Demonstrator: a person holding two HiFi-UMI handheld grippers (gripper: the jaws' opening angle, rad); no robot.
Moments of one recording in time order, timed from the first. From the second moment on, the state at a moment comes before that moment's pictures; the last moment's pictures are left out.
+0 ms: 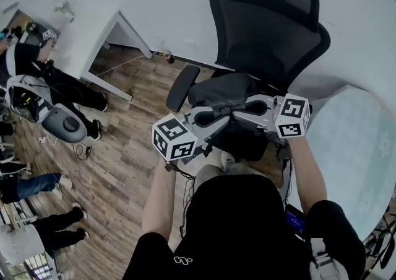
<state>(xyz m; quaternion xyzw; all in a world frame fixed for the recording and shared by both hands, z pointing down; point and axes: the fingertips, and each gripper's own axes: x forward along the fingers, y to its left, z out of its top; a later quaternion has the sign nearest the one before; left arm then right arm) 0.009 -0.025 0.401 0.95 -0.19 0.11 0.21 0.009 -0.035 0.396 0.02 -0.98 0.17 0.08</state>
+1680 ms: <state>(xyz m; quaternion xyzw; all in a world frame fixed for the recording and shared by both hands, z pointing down) -0.026 -0.234 0.567 0.74 -0.35 -0.09 0.56 0.063 -0.278 0.593 0.38 -0.83 0.40 0.10</state>
